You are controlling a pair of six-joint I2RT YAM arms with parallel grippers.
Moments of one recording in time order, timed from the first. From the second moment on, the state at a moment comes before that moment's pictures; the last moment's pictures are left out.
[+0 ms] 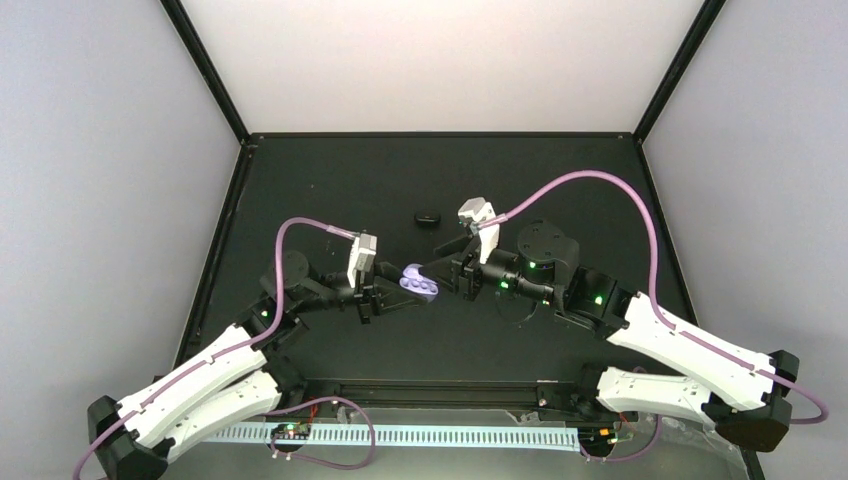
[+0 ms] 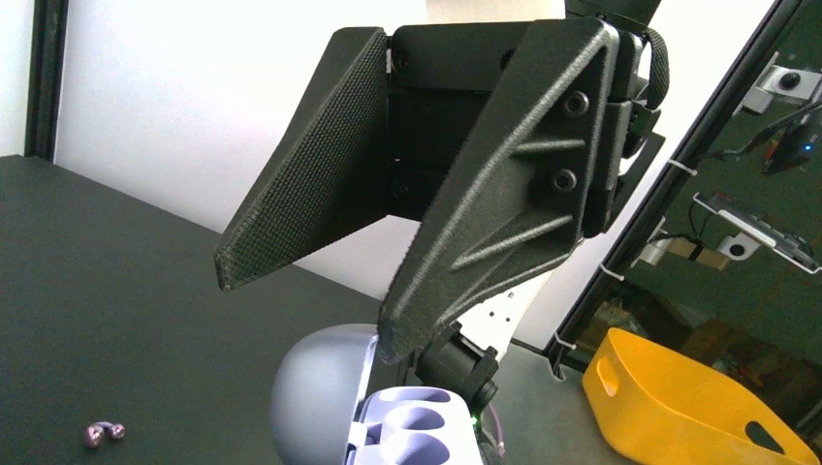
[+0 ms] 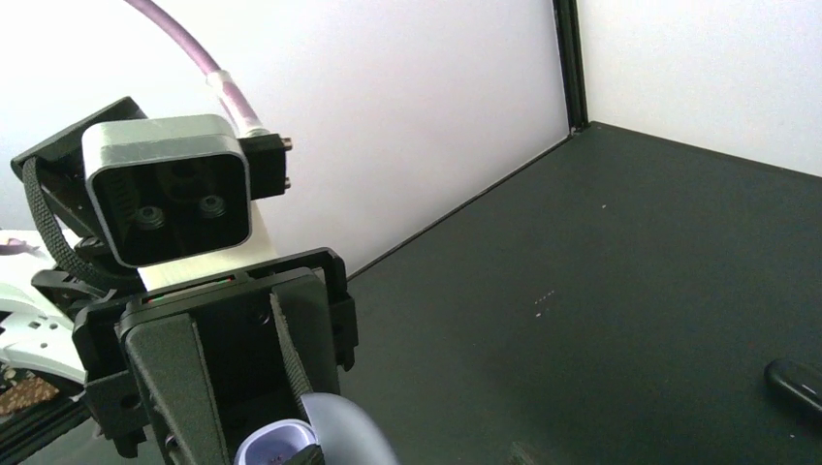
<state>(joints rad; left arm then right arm) -0.77 0.71 0.59 0.23 0.69 -0.47 1.06 0.98 1.06 -0.26 -0.06 0.36</state>
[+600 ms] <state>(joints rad) -0.77 0.75 0.58 0.27 0.70 -0.51 1.06 1.00 1.05 -0.31 -0.14 0.25</state>
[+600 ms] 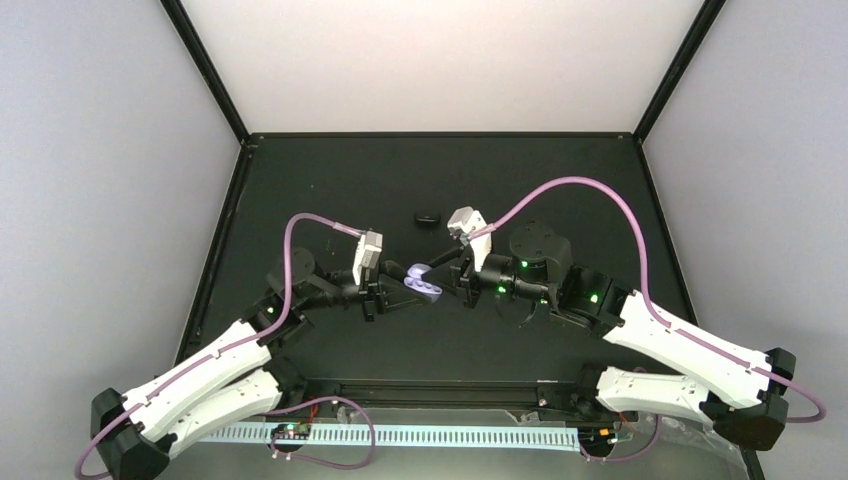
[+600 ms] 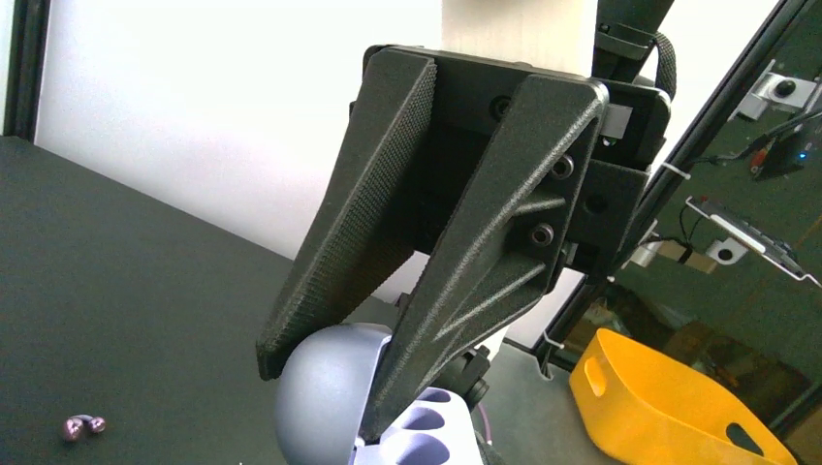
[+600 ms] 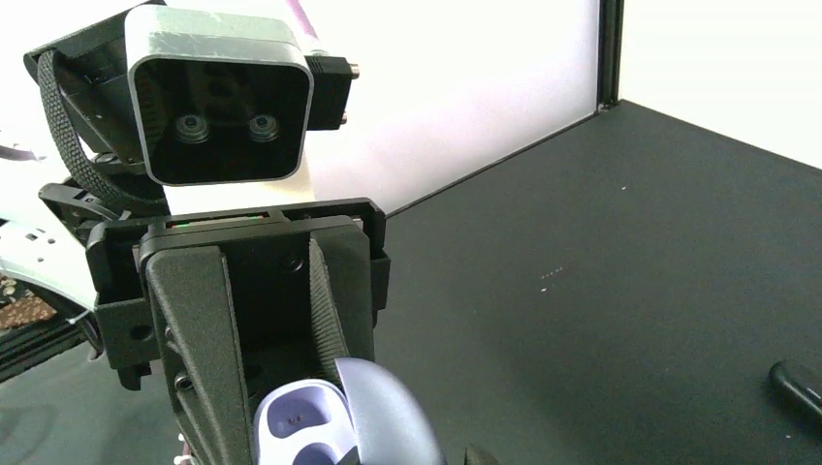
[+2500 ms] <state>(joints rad) -0.77 0.85 0.60 0.23 0.76 -0.53 1.05 0.94 1.07 -0.46 -0.13 -0.04</state>
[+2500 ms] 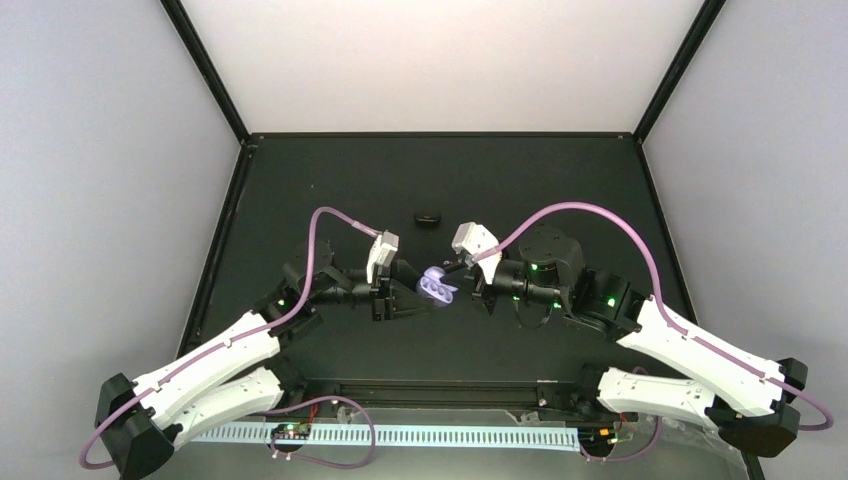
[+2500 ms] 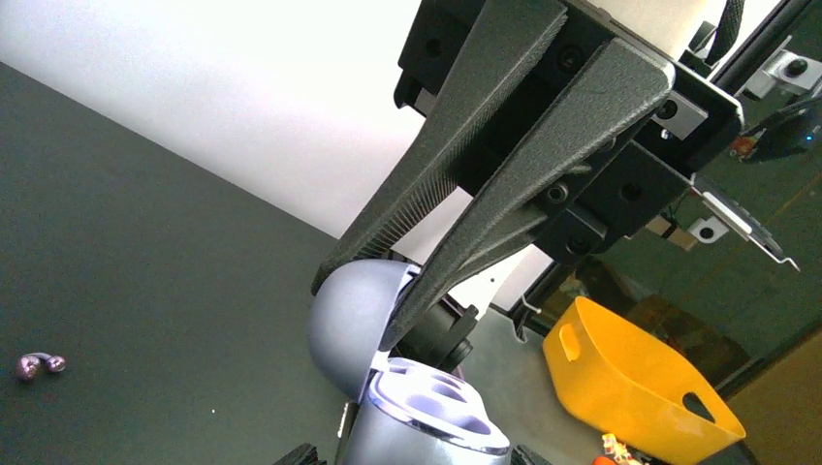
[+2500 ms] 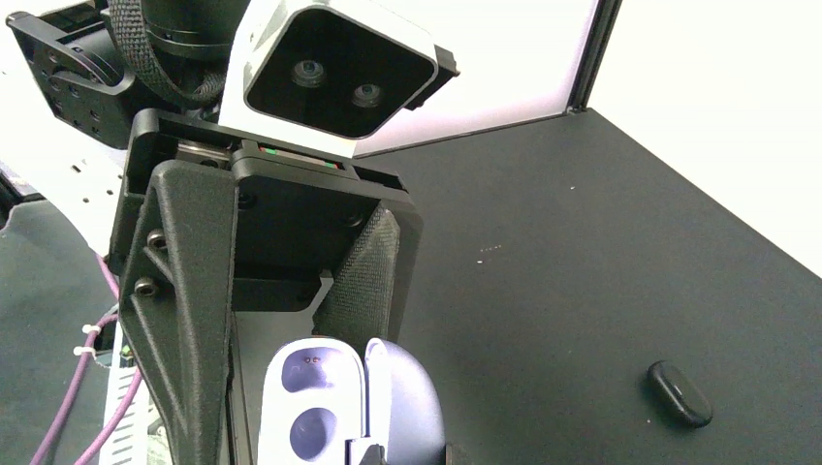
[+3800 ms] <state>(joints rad) -0.77 0.87 0.60 0.28 0.84 -0.55 1.05 0.94 1.07 -0.46 -0.18 -0.05</state>
